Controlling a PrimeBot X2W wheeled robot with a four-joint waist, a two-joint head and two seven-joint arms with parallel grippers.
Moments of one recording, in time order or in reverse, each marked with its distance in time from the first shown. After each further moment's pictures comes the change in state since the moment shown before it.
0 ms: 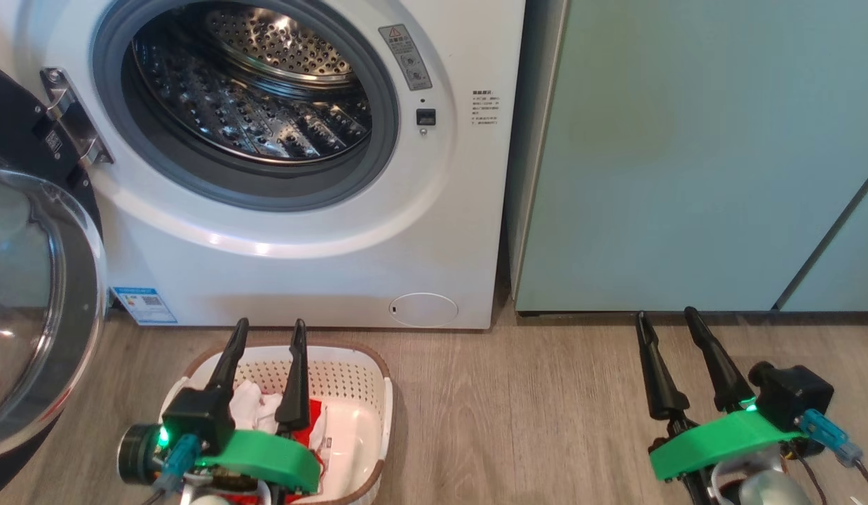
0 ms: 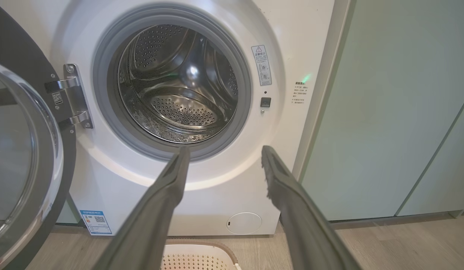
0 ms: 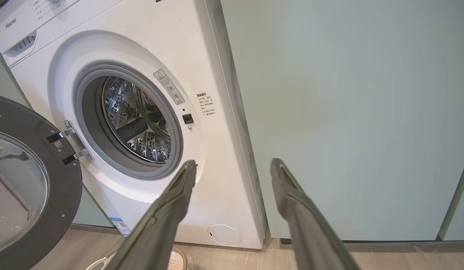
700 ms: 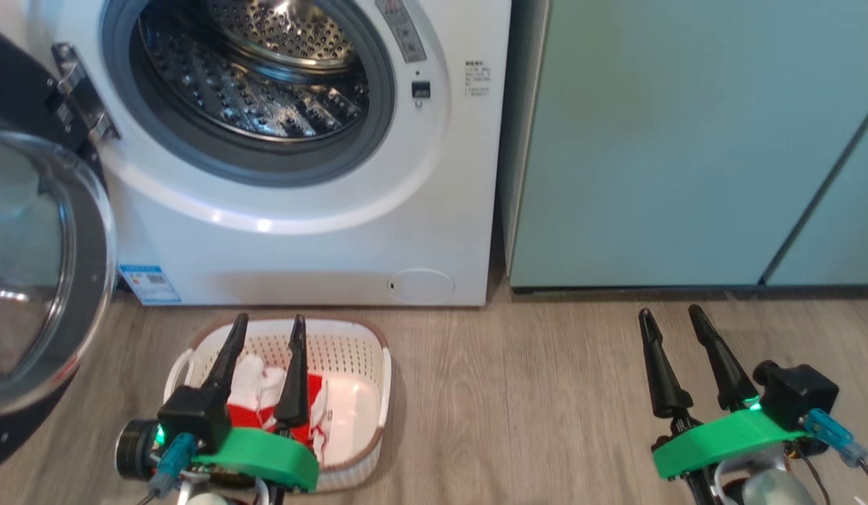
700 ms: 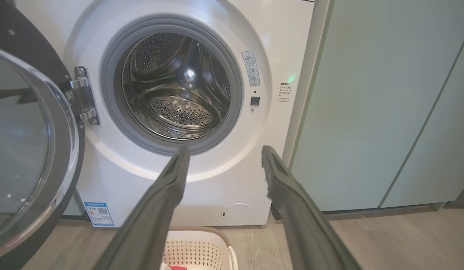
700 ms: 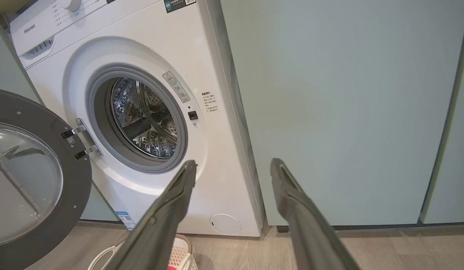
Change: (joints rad) left arm 0.000 0.000 0.006 -0.014 -0.004 -0.015 0.000; right arm 0.001 0.000 -0.010 -0.007 0.000 0.000 0.000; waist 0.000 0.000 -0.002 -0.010
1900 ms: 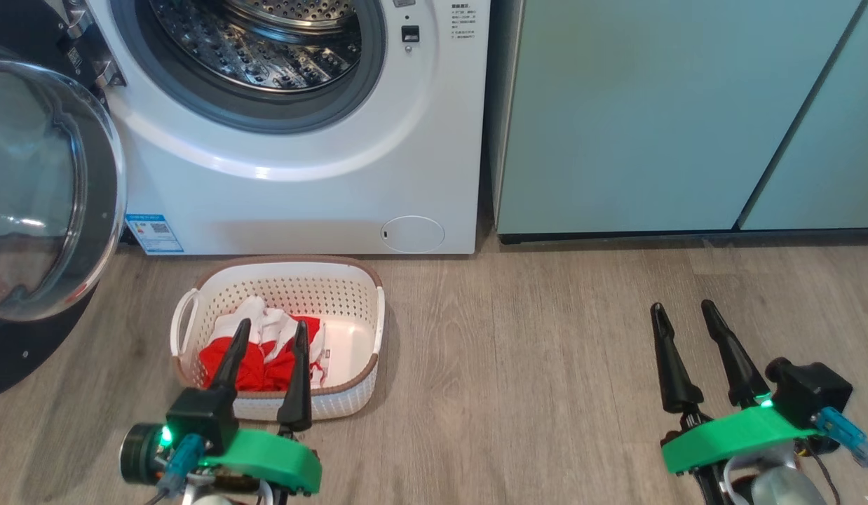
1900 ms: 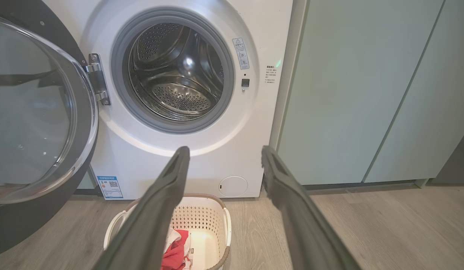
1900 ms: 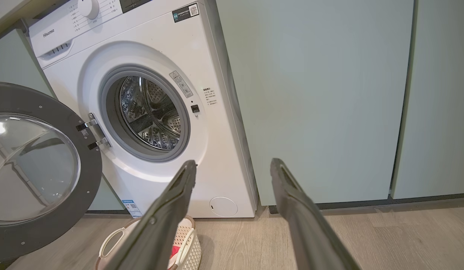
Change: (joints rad) left arm -0.001 -0.001 -0.010 0.019 0.013 0.018 0.000; right arm 0.000 -0.001 -0.023 -0.014 0.000 0.000 0.000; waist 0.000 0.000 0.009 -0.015
